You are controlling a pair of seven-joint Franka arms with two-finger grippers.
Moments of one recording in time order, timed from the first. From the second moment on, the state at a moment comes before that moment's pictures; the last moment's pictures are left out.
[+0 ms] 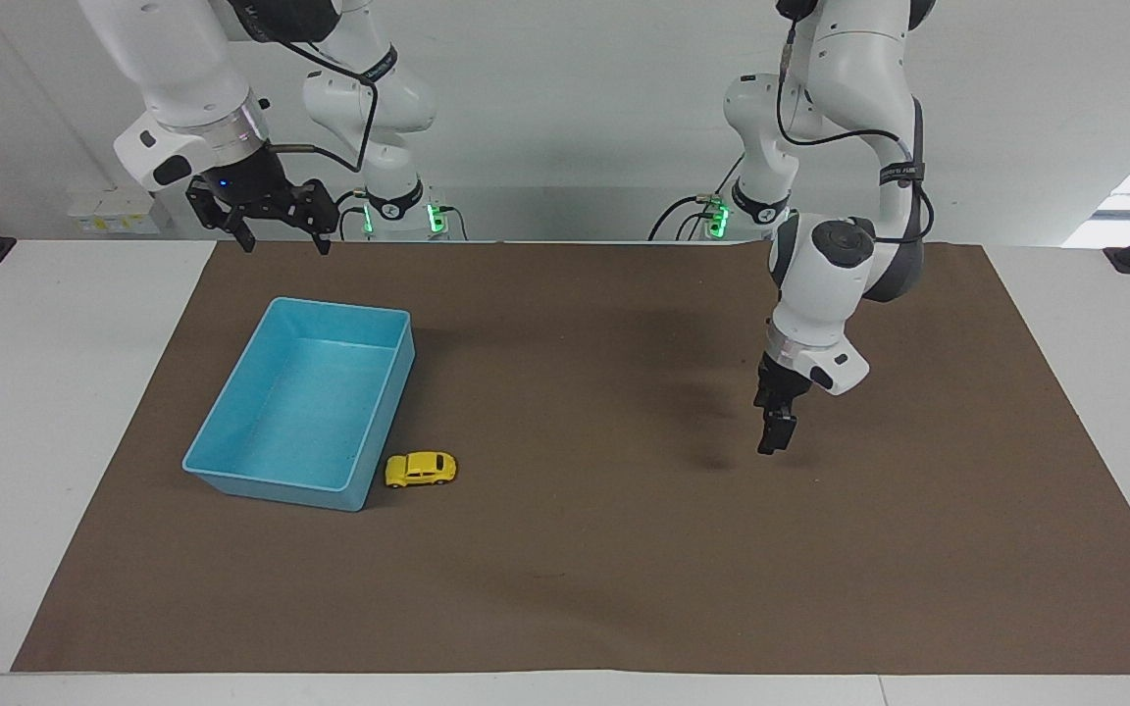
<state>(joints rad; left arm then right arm) -0.27 0.24 -0.04 -2.02 0.01 2.46 -1.56 -0.11 0.01 0.15 -1.52 0.00 1.44 0.10</state>
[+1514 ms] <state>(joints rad) -0.17 0.09 -0.02 -1.89 0.01 2.17 -0.84 -0.06 0.03 0.16 -1.59 0.00 1.63 0.86</state>
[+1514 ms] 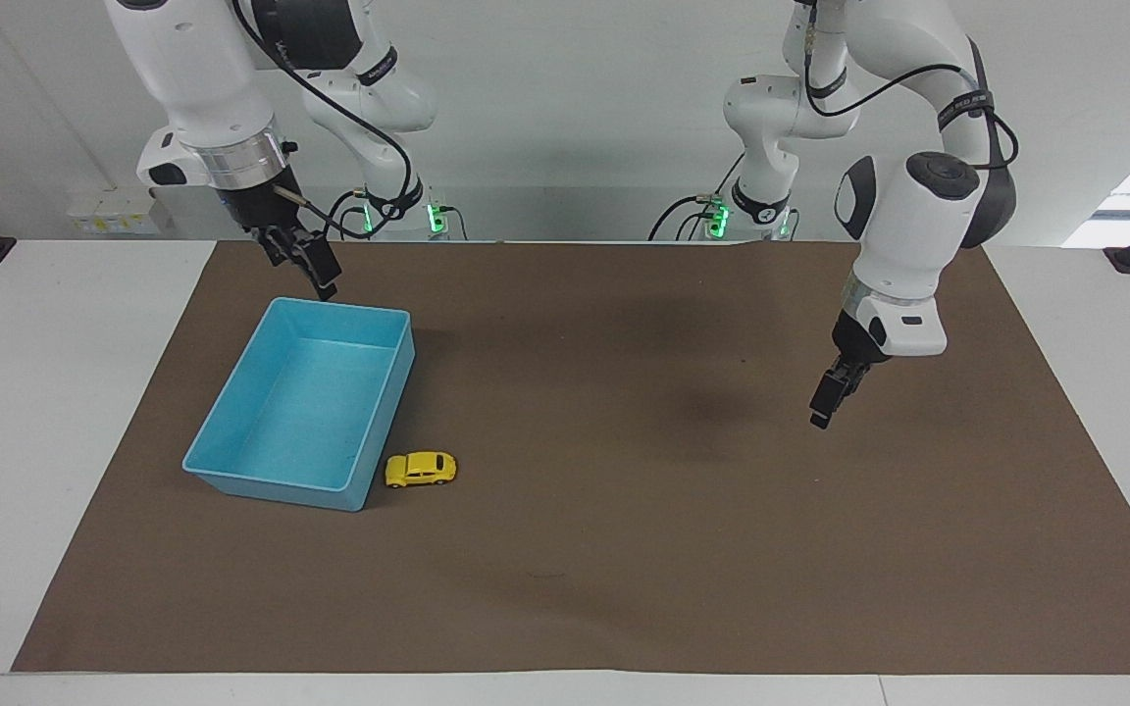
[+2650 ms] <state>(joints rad) -0.07 0.03 -0.01 -1.78 -0.02 1.83 -0.19 0.12 0.31 0.16 -1.60 -0.19 1.92 1.65</state>
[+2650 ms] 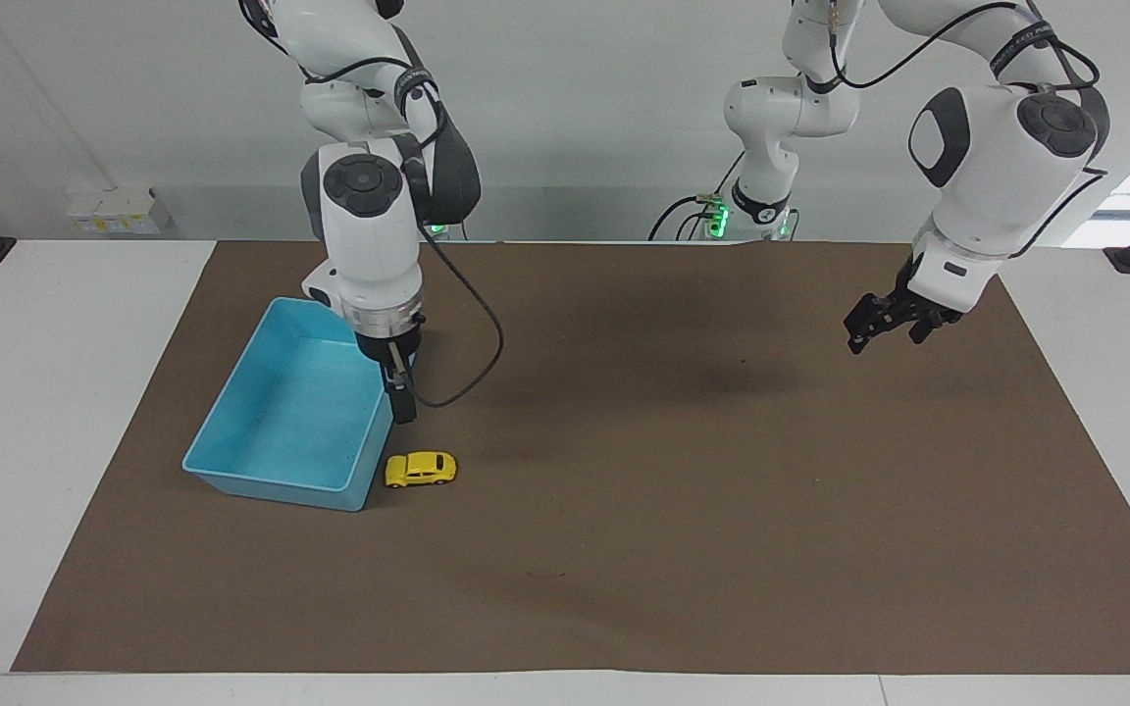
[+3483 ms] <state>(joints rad) -0.05 -0.05 0.00 -1.61 -0.02 1.62 -0.07 0.12 0.48 0.15 -1.61 -0.25 2.14 1.82</state>
